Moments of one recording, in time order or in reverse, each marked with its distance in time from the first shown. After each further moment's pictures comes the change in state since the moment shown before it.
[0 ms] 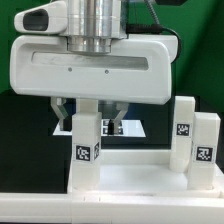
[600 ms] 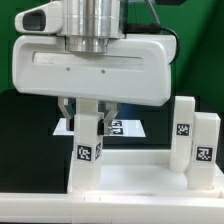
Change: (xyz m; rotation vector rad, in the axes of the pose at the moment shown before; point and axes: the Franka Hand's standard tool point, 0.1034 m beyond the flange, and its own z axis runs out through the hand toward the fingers) arm 0.000 0.001 0.000 0.000 0.000 0.203
